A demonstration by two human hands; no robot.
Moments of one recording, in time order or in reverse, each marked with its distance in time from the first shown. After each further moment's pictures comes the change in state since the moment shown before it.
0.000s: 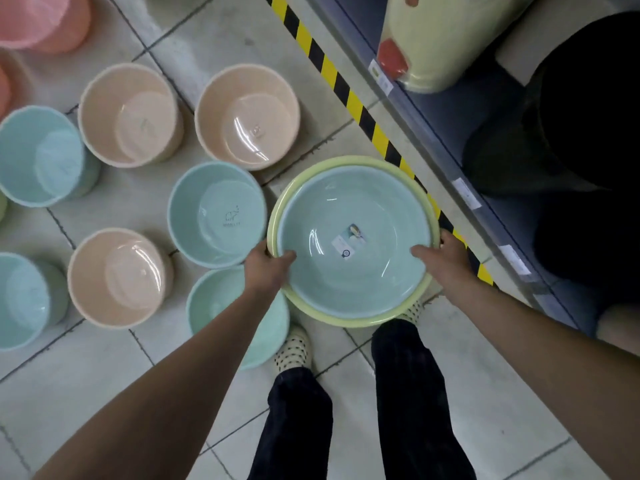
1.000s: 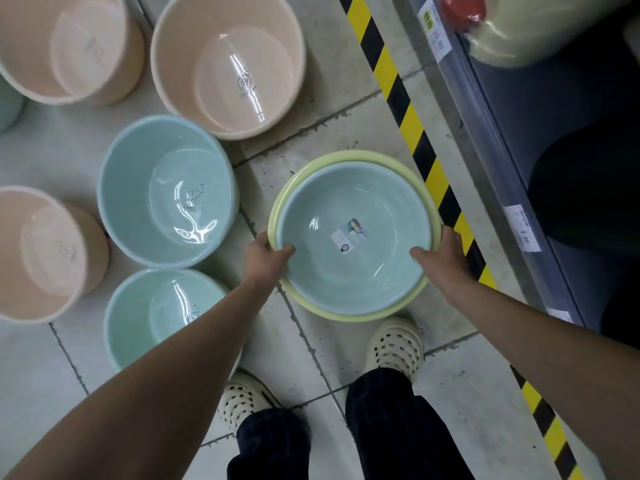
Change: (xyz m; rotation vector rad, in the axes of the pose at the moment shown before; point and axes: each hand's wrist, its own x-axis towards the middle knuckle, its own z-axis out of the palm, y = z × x) left_hand 0.170 -0.085 0.125 -0.056 0.040 -0.135; right_hand 0.215 0.047 0.072 -0.271 -0.086 -0.085
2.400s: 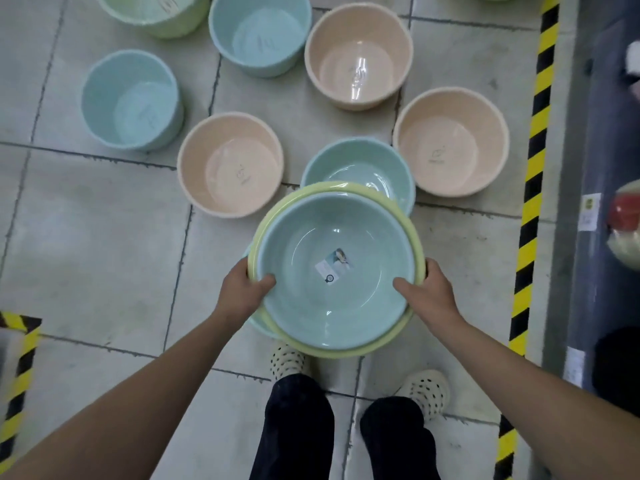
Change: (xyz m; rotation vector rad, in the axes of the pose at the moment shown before) left_hand -0.152 -0.147 -0.310 -0.319 0.263 -0.101; right_hand -0.236 -0.181 0.160 -0.293 -0.308 -0.386
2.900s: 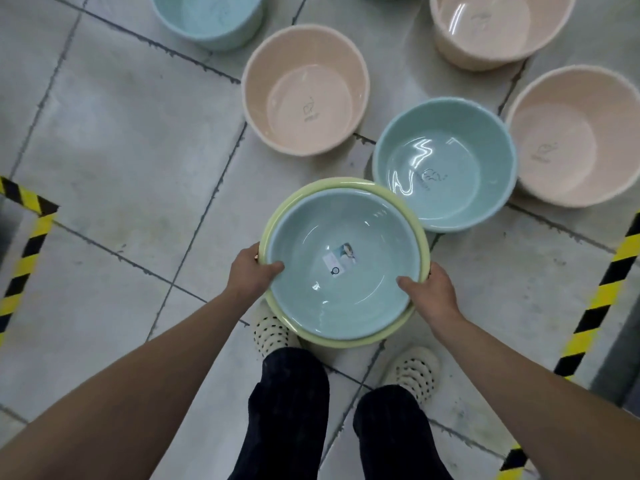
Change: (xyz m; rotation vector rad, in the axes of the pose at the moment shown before) left_hand 0.023 -0.142 -0.004 -0.165 0.127 -0.249; right_hand 0.034 0.044 0.122 -0.213 -0.153 0.017
